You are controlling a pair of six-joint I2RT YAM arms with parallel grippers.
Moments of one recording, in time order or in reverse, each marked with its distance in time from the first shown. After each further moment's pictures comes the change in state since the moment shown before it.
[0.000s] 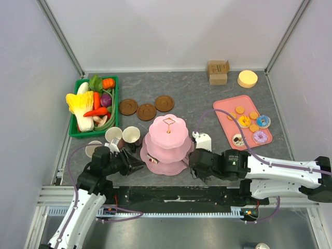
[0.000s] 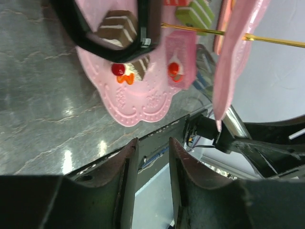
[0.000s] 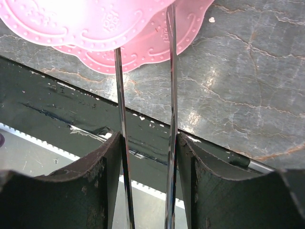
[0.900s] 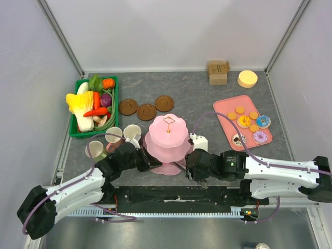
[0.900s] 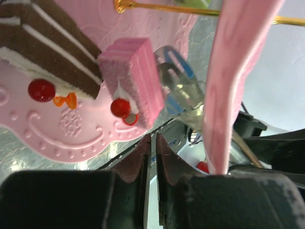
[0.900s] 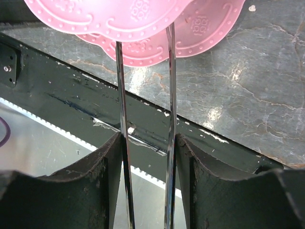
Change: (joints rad) left arm -0.492 0.538 -0.010 0.618 -0.279 -0.212; right arm 0.000 0.019 -0.032 0.111 -0.087 0.025
